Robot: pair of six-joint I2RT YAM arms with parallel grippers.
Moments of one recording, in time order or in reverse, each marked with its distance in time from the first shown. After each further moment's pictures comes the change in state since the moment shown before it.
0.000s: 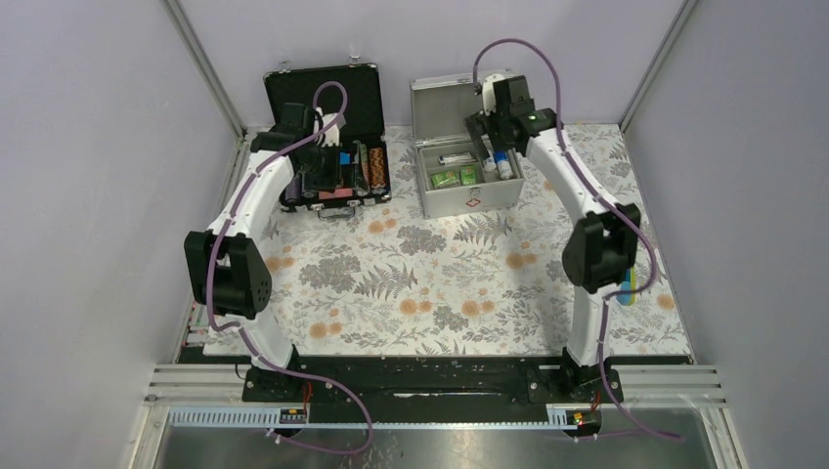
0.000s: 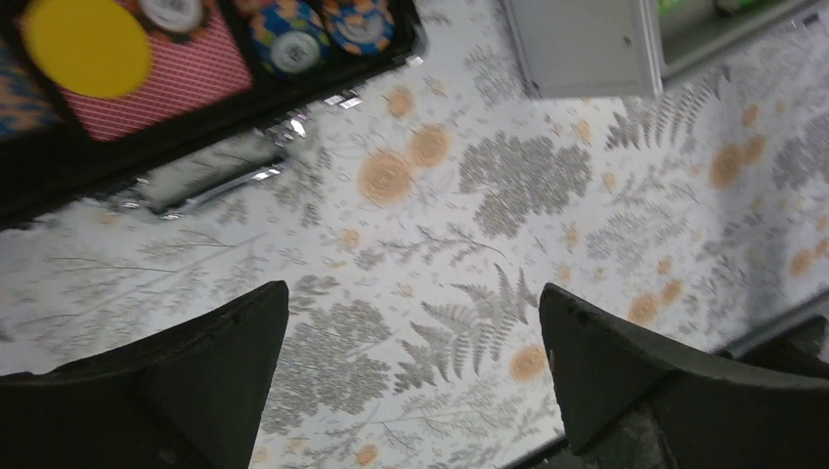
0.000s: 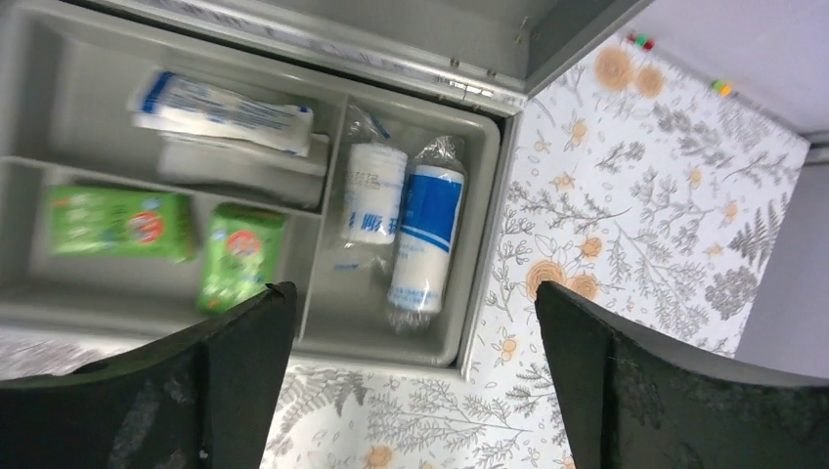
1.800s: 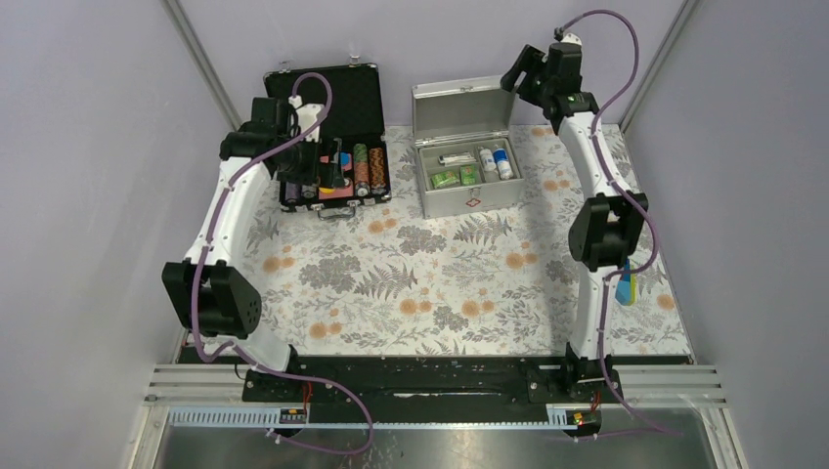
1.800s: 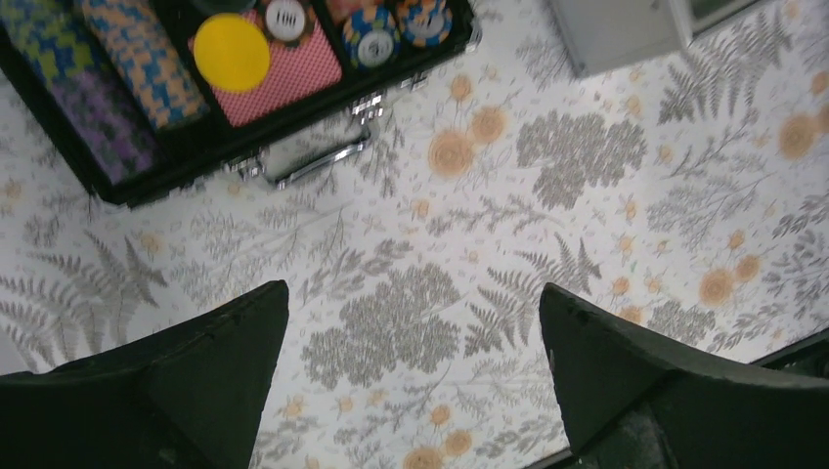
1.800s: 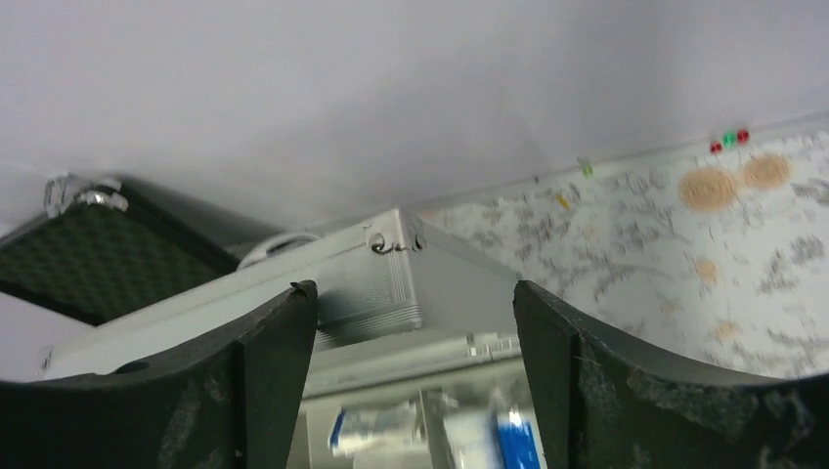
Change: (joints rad) left arm 0.063 -0.153 0.016 -0.103 -0.102 0.191; right arm -0.218 0.203 0.312 0.338 -0.238 0.714
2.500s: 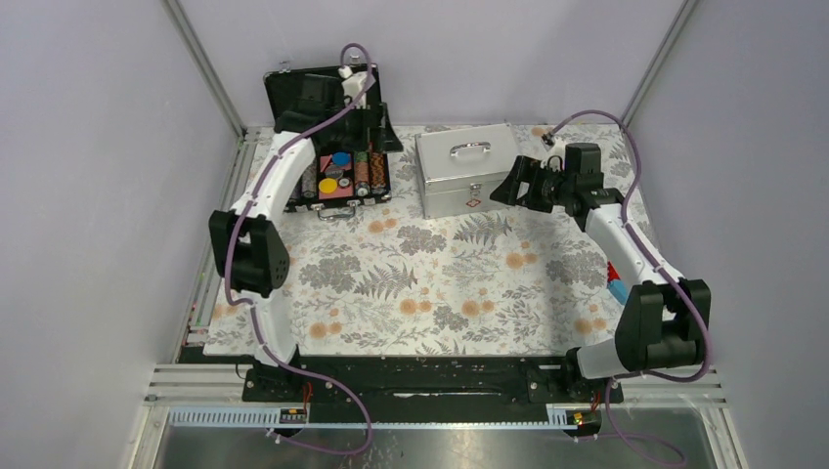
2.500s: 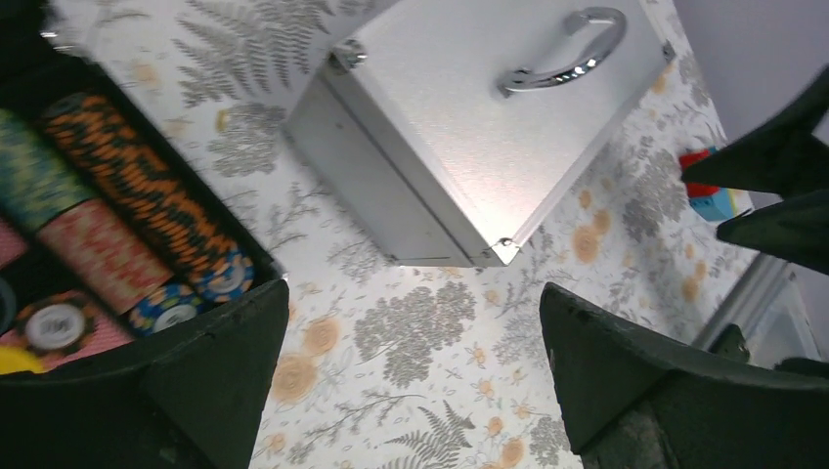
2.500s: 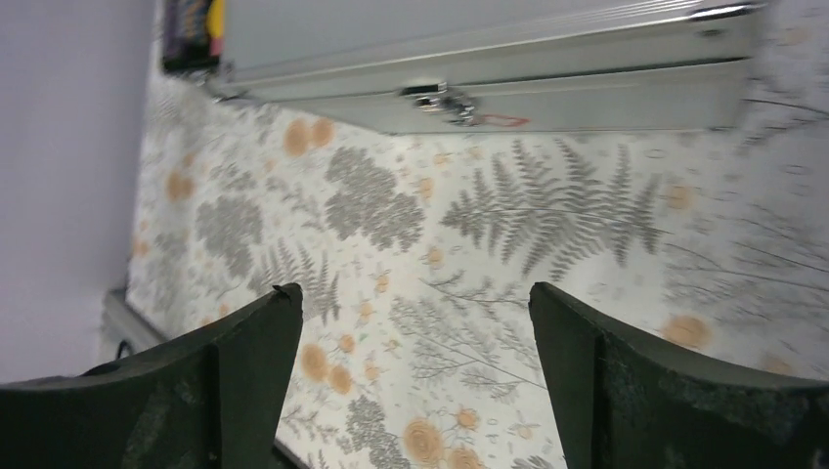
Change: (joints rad) left arm -0.131 0.336 0.274 0.335 0.282 -0.220; right arm -0.023 -0.829 -1.185 0.005 -0.421 -0.164
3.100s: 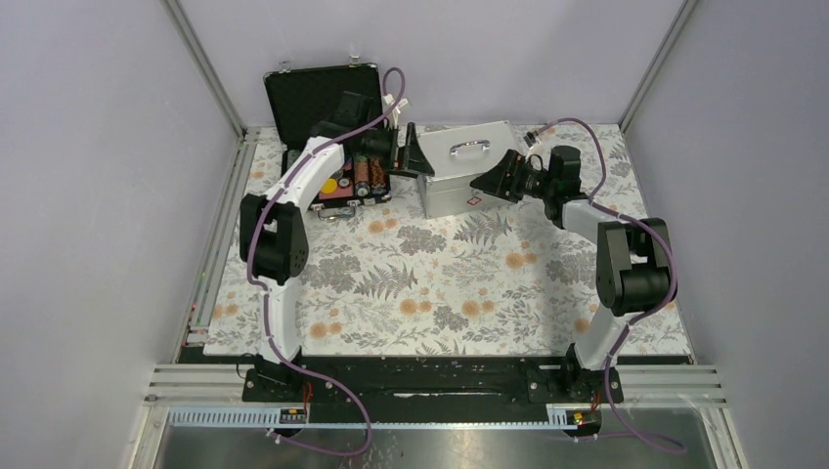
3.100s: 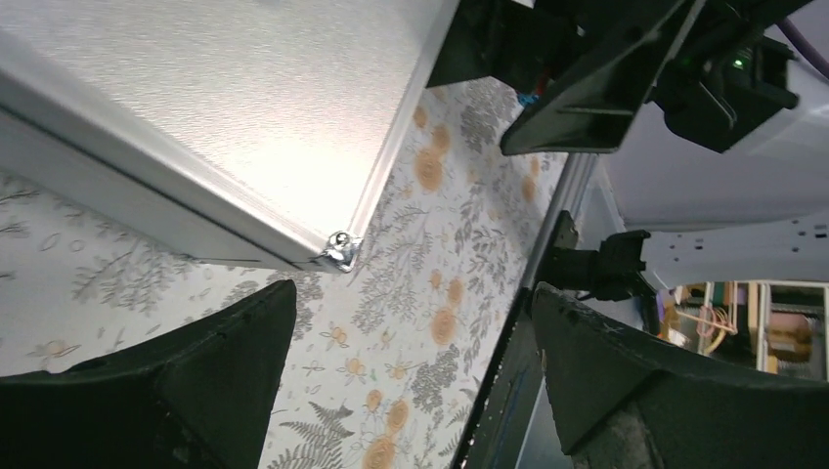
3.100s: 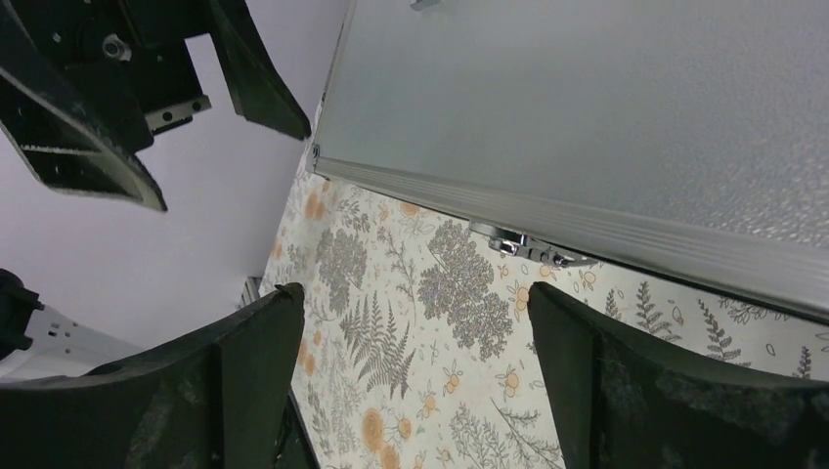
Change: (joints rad) left arm -0.098 0.166 0.012 0.030 0.361 -0.102; right arm 0.000 0.350 -0.094 0.748 -0.395 0.313
